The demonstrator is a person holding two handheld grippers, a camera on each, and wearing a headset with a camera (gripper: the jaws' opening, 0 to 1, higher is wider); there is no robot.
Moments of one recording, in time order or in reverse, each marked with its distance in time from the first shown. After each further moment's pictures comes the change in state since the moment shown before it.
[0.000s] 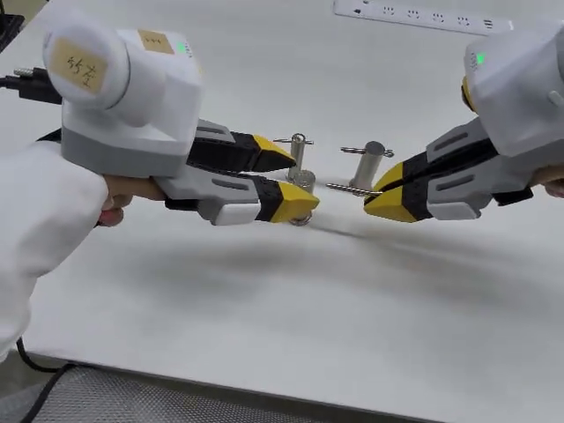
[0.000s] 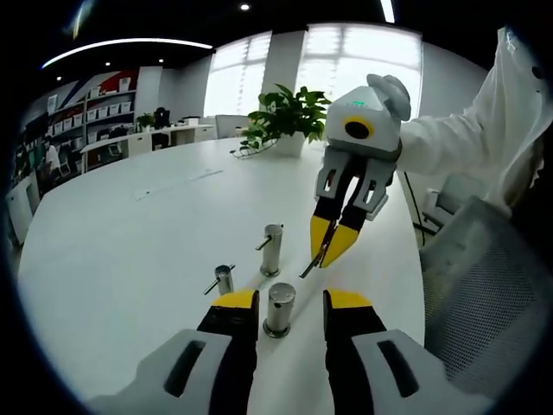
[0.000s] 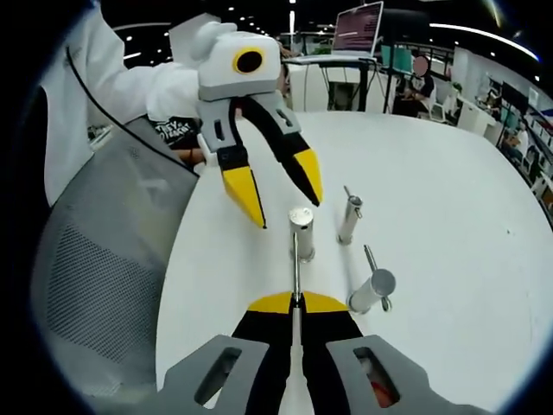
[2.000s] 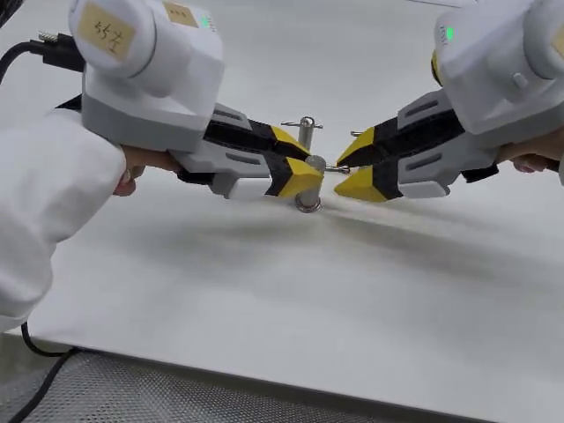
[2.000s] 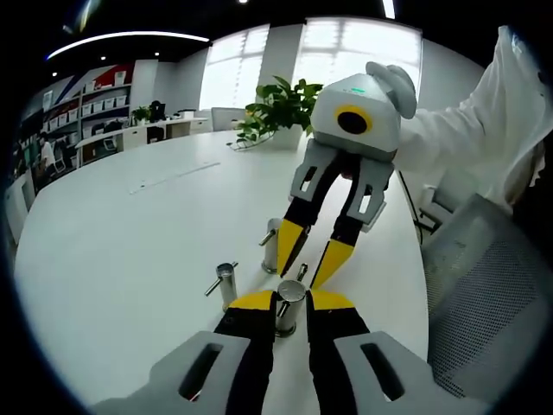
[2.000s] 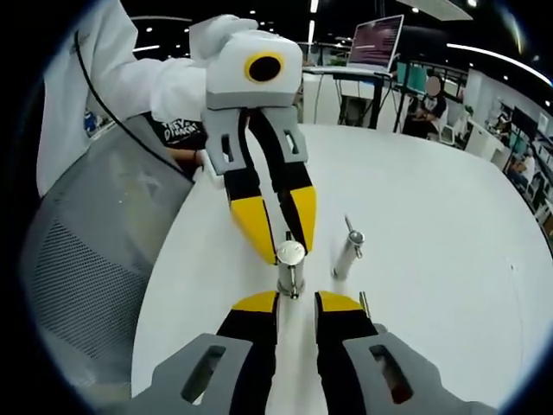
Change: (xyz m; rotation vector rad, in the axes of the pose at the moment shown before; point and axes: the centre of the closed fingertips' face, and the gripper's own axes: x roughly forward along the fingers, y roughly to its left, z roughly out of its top) left arm 0.002 0.013 -0.011 -0.007 0.031 -0.027; right arm 0.019 -0.014 0.022 -0.104 -0.058 0.014
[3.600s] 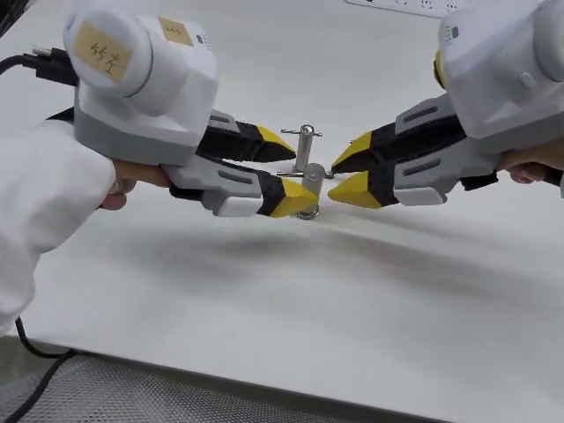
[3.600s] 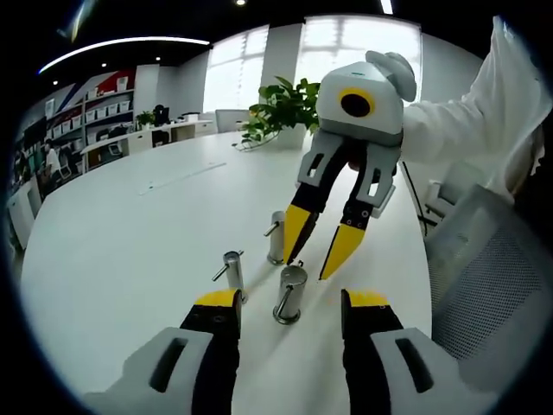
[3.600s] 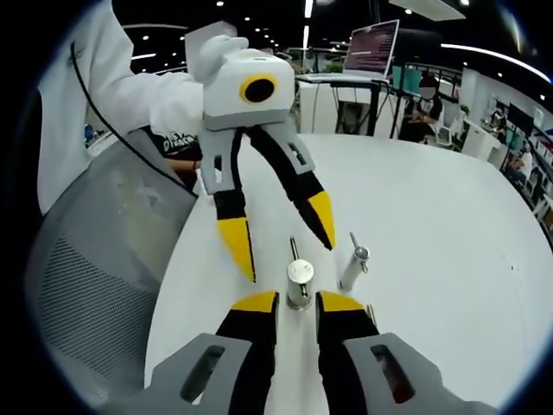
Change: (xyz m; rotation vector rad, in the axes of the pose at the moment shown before) left arm -0.009 0.000 -0.003 0.024 0.000 0.040; right arm -0.001 0.014 0.017 0.025 -0.039 0.000
